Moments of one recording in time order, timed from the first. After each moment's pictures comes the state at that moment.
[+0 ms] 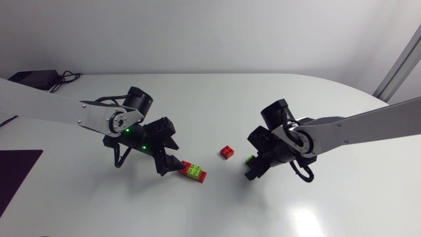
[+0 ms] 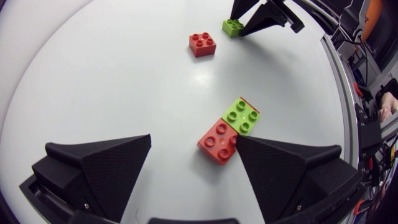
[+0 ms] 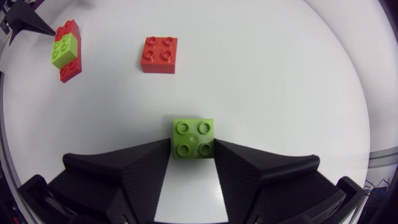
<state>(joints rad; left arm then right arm) -0.33 1.82 0.98 -0.28 0.49 0.77 0.41 1.71 0.82 -0.16 -0.03 -0.33</state>
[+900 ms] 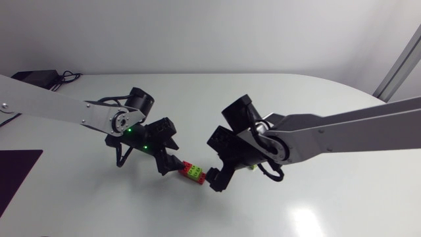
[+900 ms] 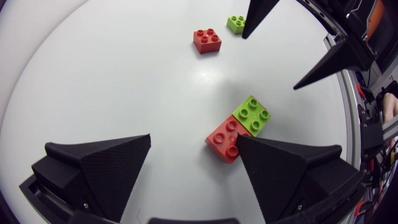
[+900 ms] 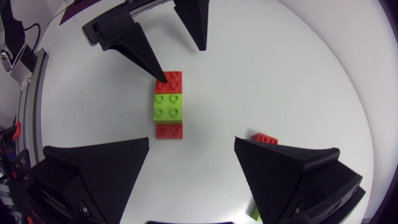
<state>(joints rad) -0.33 1.85 1.00 -0.28 0.48 0.76 0.69 1.69 0.93 -0.15 -0.15 -0.33</state>
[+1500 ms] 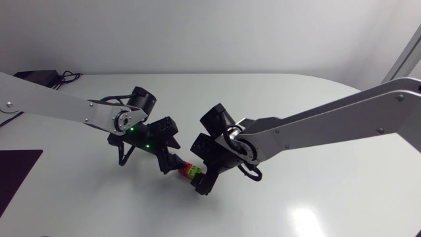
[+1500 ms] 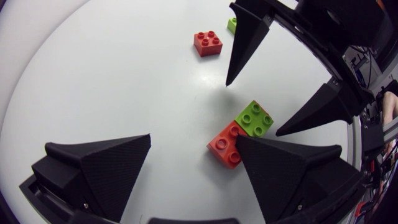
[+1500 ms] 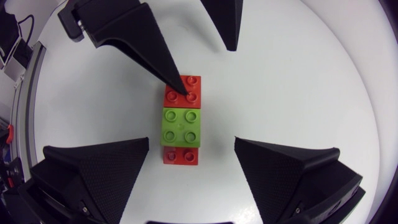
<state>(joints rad) -0.34 1.86 1.01 -0.28 0.48 0.76 0.75 1.86 1.05 -0.15 -0.16 -0.33</state>
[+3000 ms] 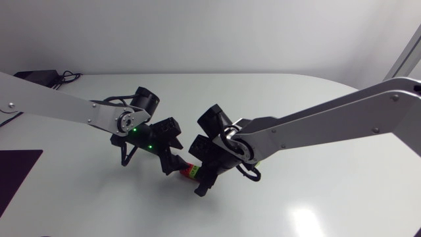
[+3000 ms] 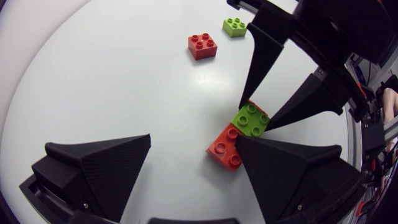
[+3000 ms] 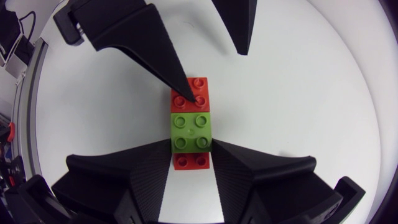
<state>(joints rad) -0.36 1.87 1.02 -0.27 0.48 0.76 0.76 1.88 1.06 -0.18 -0.17 -0.33</state>
